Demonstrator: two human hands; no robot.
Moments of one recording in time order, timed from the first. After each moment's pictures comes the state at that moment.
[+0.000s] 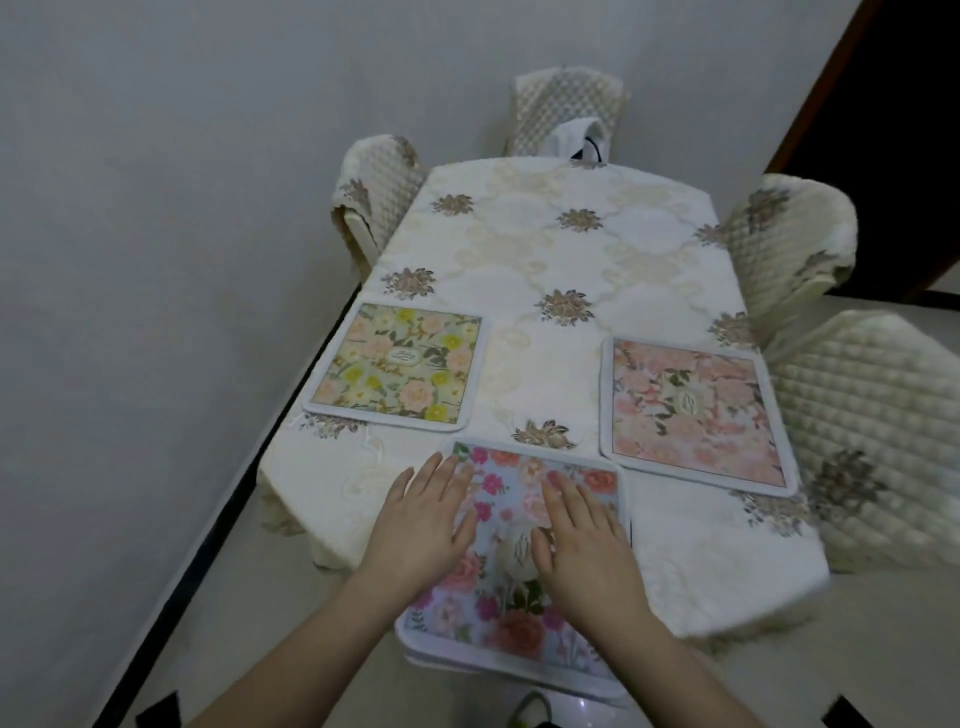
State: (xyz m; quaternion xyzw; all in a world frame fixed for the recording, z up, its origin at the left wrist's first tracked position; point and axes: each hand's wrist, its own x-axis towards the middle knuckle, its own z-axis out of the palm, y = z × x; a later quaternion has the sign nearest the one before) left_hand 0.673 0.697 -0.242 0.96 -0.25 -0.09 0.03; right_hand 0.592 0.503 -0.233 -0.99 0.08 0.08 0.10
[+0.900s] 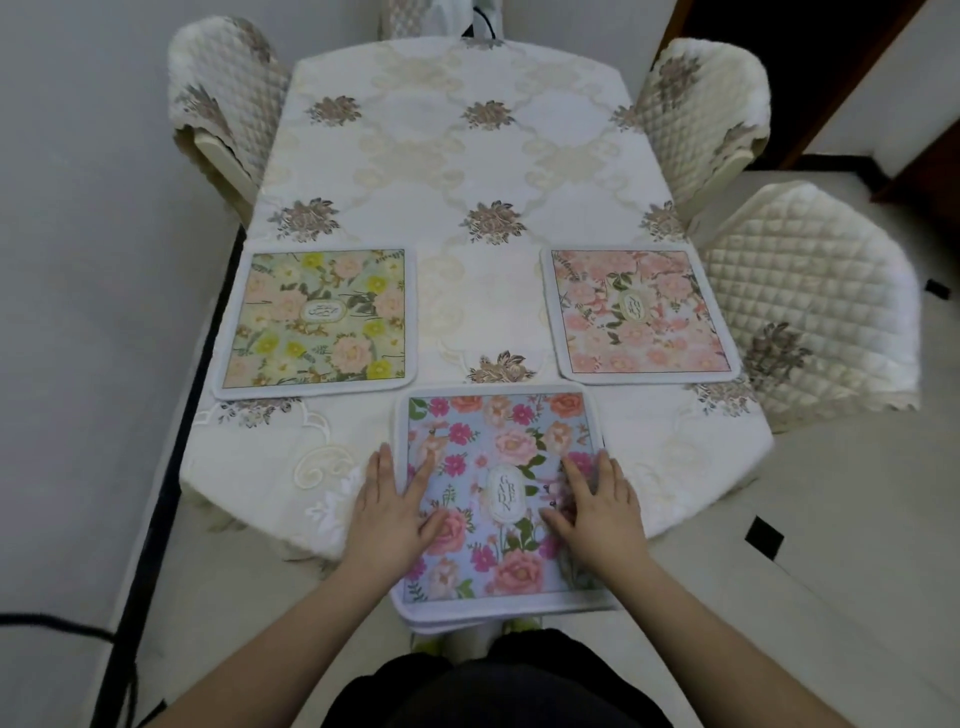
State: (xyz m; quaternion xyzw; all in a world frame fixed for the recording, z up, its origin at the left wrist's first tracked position) left_hand 0.696 0.723 -0.355 0.94 -0.26 -0.22 0.08; right_hand 0.570 0.474 -0.330 -0.94 0.27 0.19 0.13
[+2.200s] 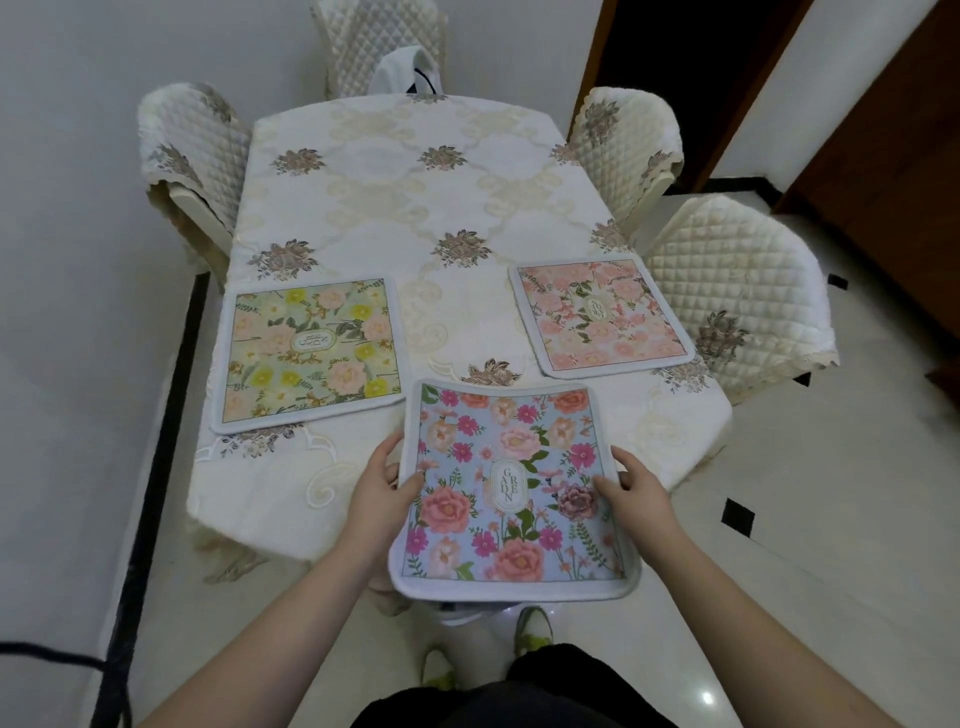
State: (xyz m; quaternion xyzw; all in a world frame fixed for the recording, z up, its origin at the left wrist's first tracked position) left_hand 0.720 0.739 -0.292 0.75 -0.03 -0.32 0.58; right_hand 0.539 0.489 -0.284 -0.69 0.46 -0.06 0.55
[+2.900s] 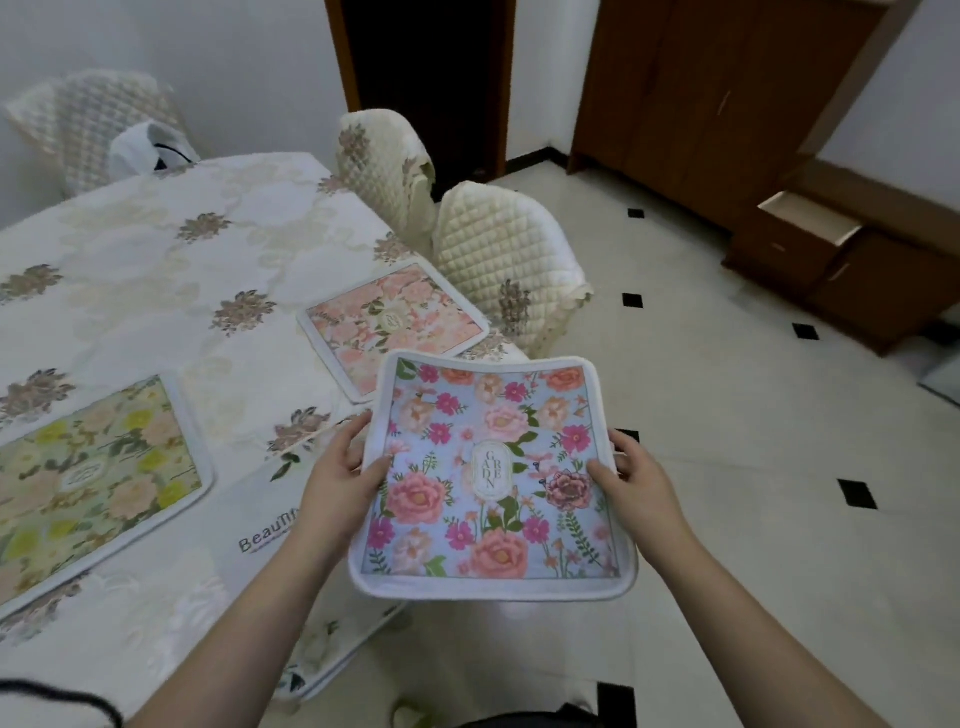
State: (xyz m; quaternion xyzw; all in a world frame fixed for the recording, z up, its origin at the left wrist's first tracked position) left_hand 0.624 0.576 -0.209 0.73 -0.21 -0.39 0.52; right_hand 0.347 0.422 -0.228 -0.62 0.54 -0.24 0.52
